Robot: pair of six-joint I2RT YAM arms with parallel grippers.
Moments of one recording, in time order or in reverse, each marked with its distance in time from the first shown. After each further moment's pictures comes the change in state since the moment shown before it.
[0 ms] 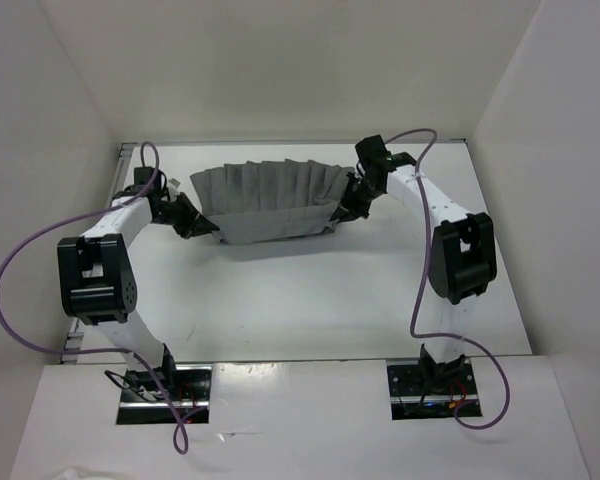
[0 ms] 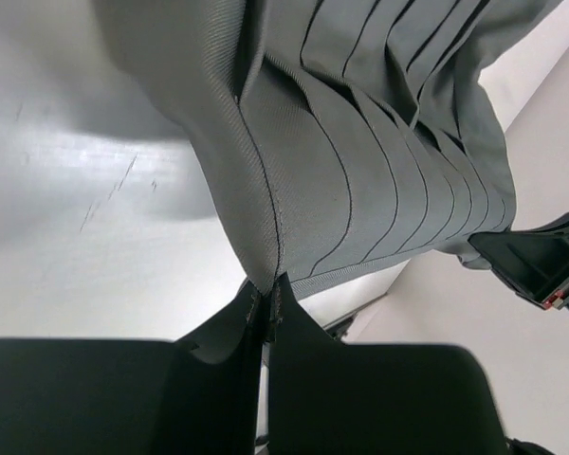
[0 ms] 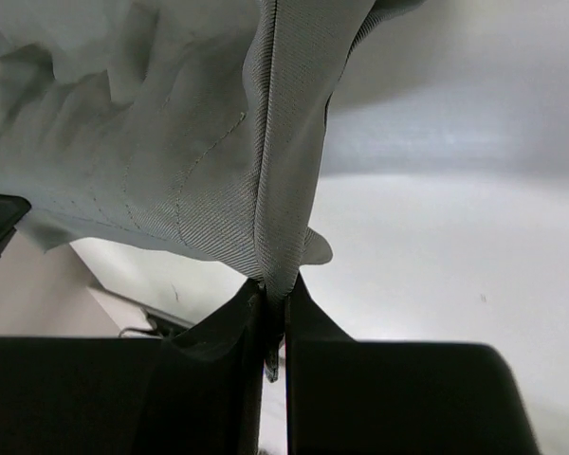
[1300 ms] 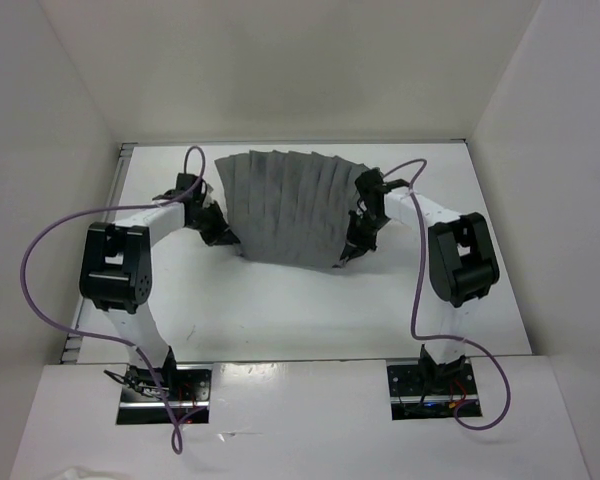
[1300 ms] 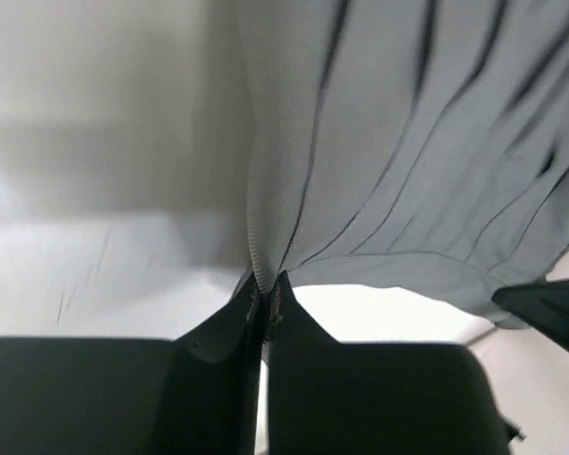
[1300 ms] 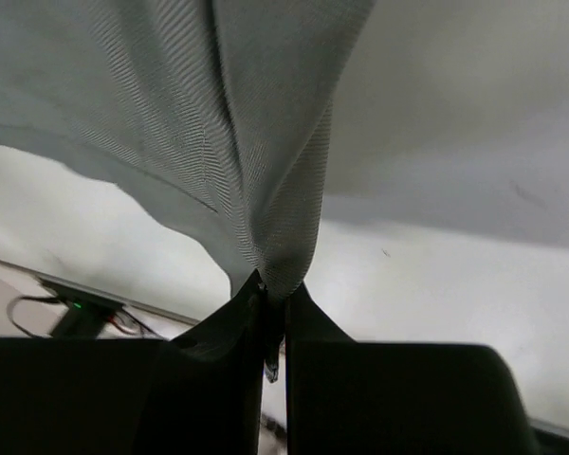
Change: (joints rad) left arm -0.213 0.127 0.022 0.140 -0.223 0.049; right arm 0.005 0.004 -0.211 0.011 0.001 -0.119
